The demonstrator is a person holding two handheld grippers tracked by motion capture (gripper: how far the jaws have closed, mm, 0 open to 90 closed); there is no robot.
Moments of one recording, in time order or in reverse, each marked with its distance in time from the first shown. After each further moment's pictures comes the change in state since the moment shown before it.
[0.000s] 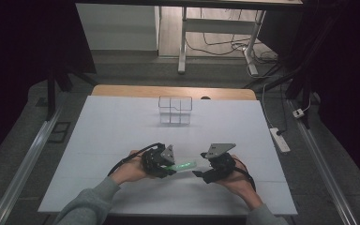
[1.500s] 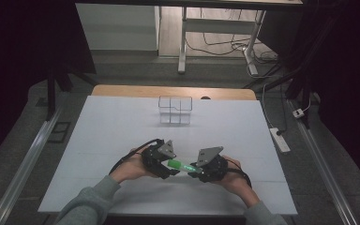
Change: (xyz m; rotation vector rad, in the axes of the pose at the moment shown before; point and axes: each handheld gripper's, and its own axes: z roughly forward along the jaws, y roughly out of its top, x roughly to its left) left arm 0.009 -0.001 -0.014 -0.132 0.021 -0.068; right arm 0.011 0.012 0.009 0.060 0.099 -0.196
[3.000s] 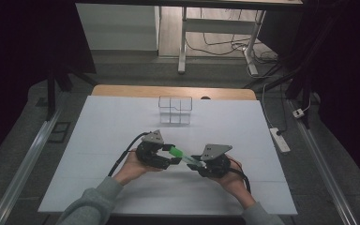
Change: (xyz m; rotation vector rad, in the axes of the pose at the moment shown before) left arm 0.014 -0.015 -0.002 -0.307 -0.075 -0.272; right arm -0.001 -0.002 -0.003 -0.159 -0.121 0.097
